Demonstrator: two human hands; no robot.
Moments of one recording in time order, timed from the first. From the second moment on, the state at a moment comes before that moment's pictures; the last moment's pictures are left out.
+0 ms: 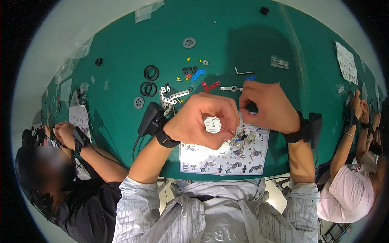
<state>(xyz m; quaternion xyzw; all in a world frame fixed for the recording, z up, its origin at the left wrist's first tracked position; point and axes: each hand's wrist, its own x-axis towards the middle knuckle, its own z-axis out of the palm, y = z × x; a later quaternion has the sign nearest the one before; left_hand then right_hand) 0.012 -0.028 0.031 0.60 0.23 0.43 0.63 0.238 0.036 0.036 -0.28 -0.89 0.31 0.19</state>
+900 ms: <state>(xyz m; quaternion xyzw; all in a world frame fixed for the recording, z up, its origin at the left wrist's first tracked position) 0.013 -0.024 0.029 0.88 0.33 0.34 -0.04 0.236 0.023 0.058 -0.24 -0.90 0.20 0.31</state>
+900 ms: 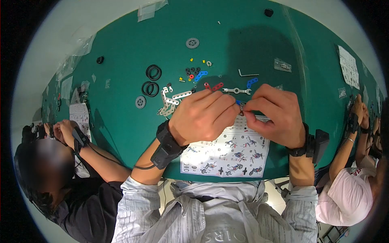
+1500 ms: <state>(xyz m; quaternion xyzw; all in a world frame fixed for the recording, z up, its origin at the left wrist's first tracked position) 0.013 -0.024 0.030 0.89 0.32 0.33 -0.04 0.237 0.023 0.059 -0.21 -0.93 0.16 0.28</state>
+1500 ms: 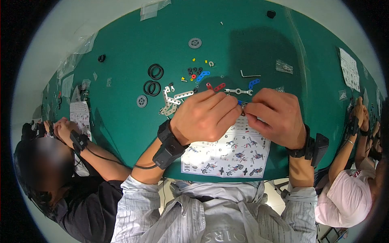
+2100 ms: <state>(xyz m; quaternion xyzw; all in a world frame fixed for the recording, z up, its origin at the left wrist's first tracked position) 0.012 -0.022 0.020 0.89 0.34 0.29 -0.02 0.235 0.025 0.051 -0.24 -0.92 0.19 0.23</state>
